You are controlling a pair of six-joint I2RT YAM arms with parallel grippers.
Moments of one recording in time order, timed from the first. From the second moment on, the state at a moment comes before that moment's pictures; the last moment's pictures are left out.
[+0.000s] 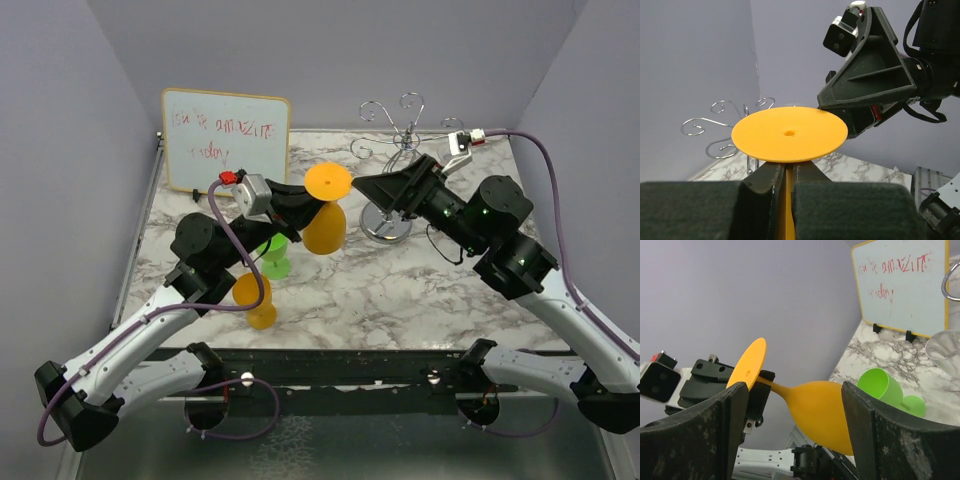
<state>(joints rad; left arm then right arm) -0.75 0.92 0.92 0.44 0.31 -0.13 0.78 0.99 1.23 -0.14 -0.04 0.84</state>
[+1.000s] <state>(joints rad) -0.75 0.87 0.81 0.47 0.35 -0.08 0.78 1.10 1.27 -0.16 -0.21 1.09</state>
